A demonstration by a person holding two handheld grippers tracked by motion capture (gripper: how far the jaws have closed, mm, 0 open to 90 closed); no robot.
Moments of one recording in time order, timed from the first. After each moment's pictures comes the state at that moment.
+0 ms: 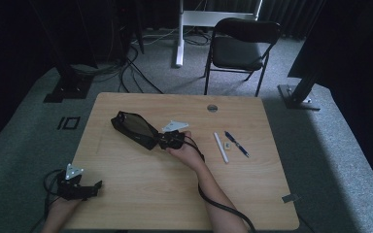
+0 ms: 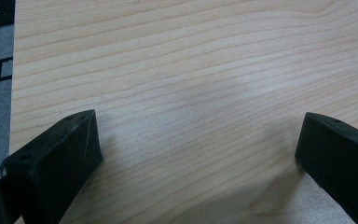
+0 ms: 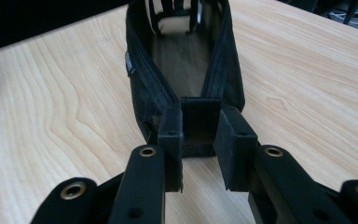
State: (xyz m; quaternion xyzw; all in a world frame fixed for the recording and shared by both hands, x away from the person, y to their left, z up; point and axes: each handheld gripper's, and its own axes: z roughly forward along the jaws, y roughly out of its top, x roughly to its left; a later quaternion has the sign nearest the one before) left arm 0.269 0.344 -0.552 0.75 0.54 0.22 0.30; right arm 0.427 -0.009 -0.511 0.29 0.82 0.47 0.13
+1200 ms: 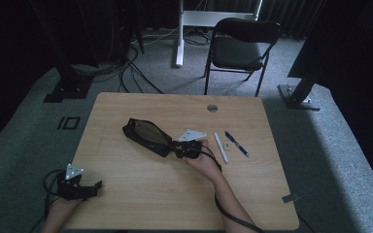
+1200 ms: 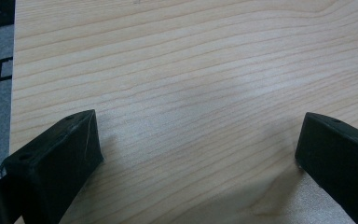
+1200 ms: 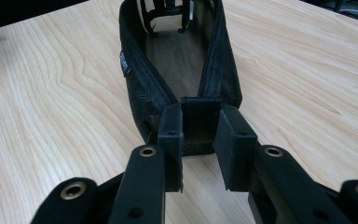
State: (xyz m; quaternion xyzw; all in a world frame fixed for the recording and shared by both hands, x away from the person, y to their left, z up) left arm 0.269 0.344 -0.552 0.75 0.54 0.22 0.30; right arm 0.394 -0.064 -0.513 0.29 0.82 0.46 0.15
